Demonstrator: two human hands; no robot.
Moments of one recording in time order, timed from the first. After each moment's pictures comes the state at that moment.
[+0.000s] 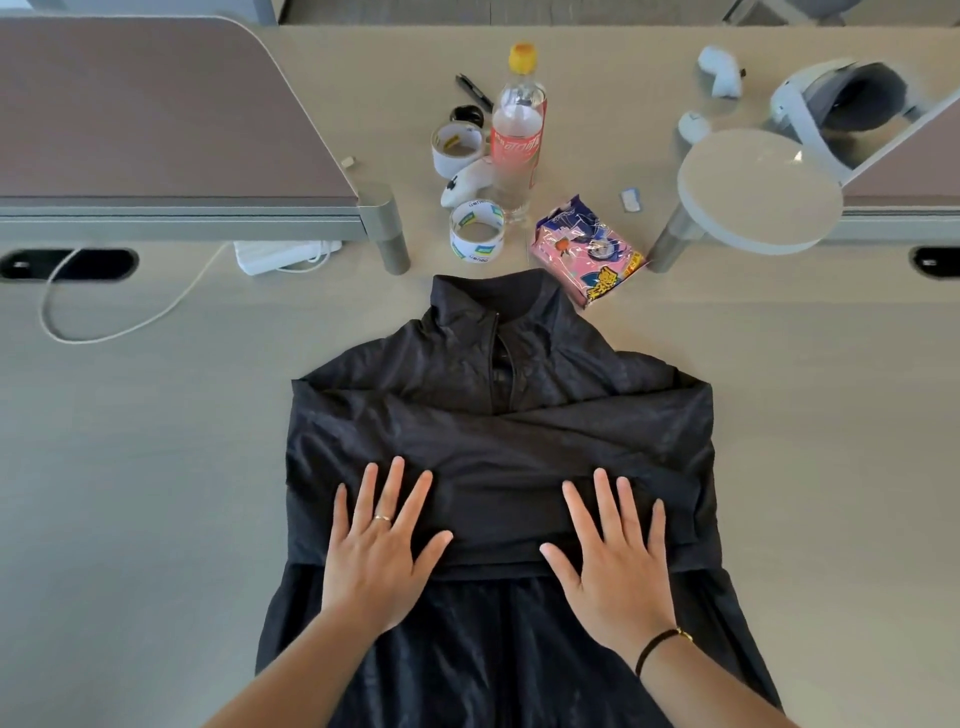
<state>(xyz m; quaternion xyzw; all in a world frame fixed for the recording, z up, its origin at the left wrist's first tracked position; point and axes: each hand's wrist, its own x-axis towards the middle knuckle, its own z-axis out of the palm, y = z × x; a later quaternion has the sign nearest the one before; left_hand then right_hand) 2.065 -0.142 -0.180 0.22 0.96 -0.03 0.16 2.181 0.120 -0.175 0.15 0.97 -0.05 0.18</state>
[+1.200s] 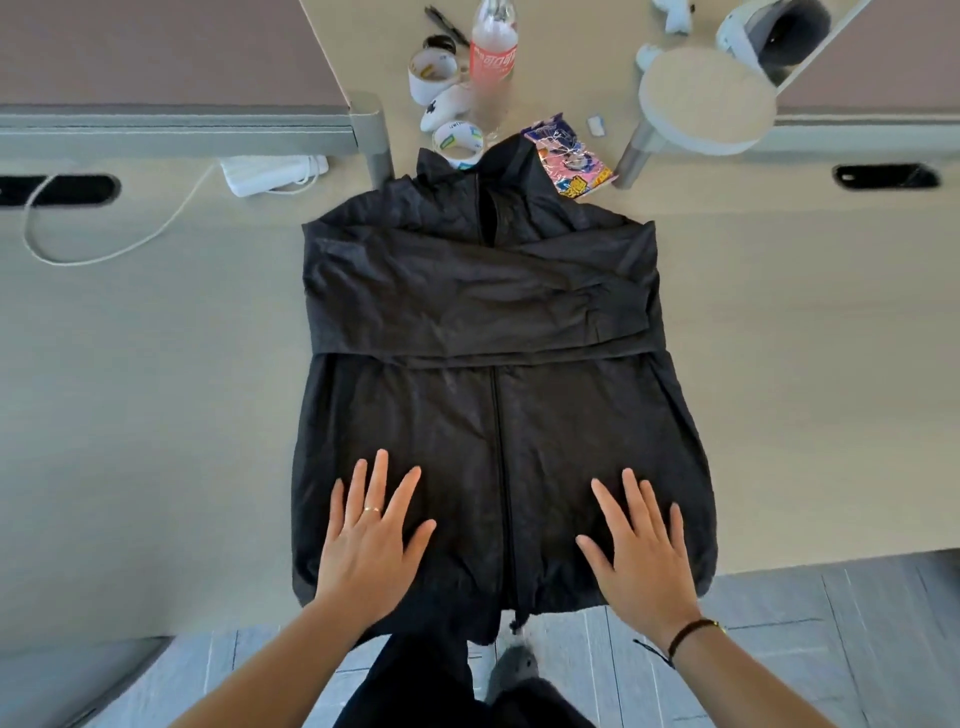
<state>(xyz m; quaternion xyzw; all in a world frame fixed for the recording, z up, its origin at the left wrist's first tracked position) 2.175 -0.214 -0.172 0.23 0.95 0.02 0.21 2.330 0.076 -0.162 0.24 0.95 -0.09 0.21</state>
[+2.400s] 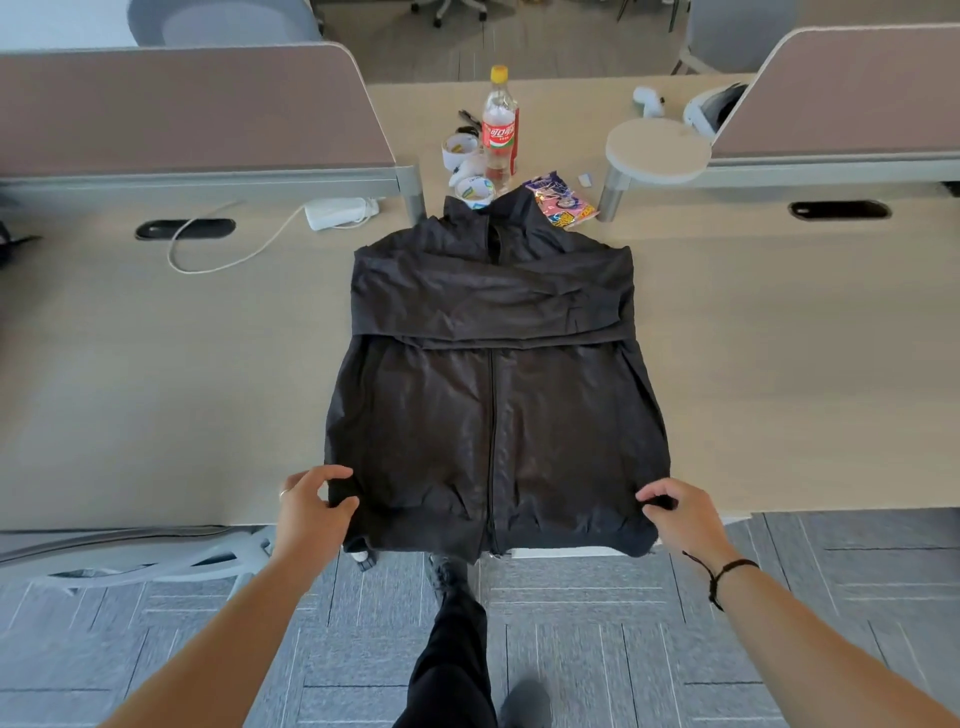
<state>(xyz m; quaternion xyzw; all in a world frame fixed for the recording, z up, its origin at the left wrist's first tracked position) 2.244 -0.272 -0.104 -0.11 0.90 0.40 0.15 2.395 0.130 -0.135 0.39 0.80 -0.44 0.07</state>
